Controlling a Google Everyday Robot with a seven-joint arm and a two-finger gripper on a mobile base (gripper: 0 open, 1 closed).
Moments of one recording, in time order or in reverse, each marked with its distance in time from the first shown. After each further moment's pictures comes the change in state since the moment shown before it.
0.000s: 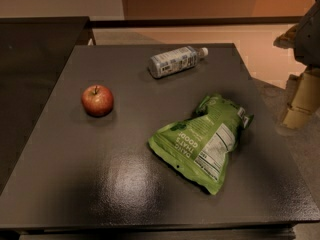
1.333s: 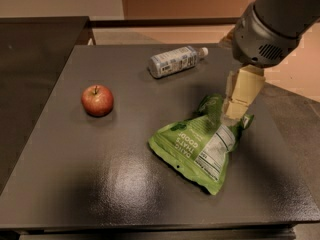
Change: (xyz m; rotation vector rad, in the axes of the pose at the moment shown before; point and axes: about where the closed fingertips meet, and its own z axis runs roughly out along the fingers) arm -0.086 -0.007 0.044 -0.064 -0.126 -0.111
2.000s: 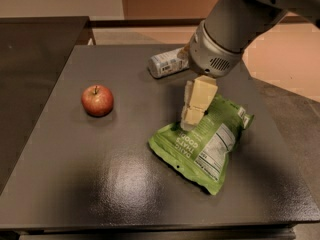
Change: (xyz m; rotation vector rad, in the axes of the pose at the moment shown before) arm -0.062 0.003 0.056 -0.079 -0.112 -0.095
